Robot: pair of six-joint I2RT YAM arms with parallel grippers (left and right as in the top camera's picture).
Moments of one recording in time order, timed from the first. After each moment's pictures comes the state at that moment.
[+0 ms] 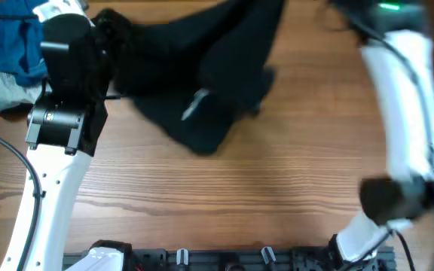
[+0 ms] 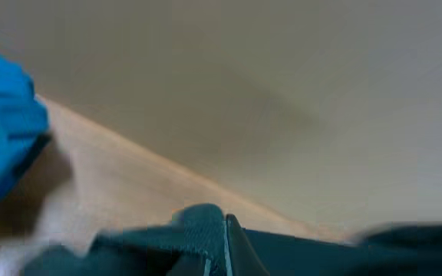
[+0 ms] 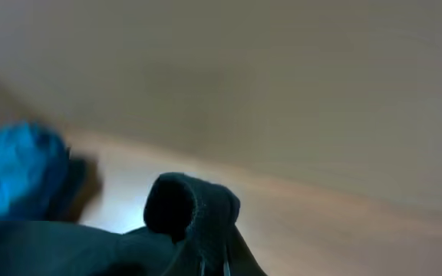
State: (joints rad) left arm -0.16 1.30 1.39 -0.37 -0.13 -0.60; right arm 0.12 1.86 2.15 -0.70 -0.32 0.04
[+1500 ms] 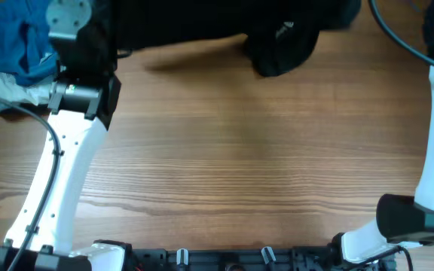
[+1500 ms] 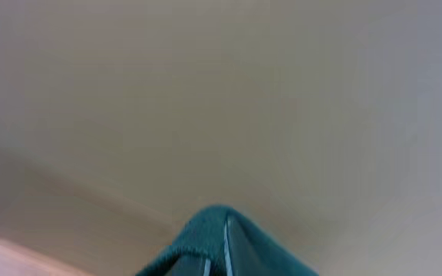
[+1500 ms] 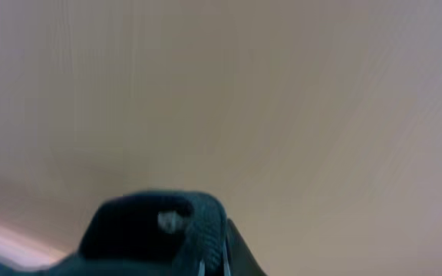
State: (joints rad) left arm -0.17 1.47 1.41 0.11 -0.20 -0.53; right arm -0.08 1.75 2.14 -0.45 -0.33 -0.23
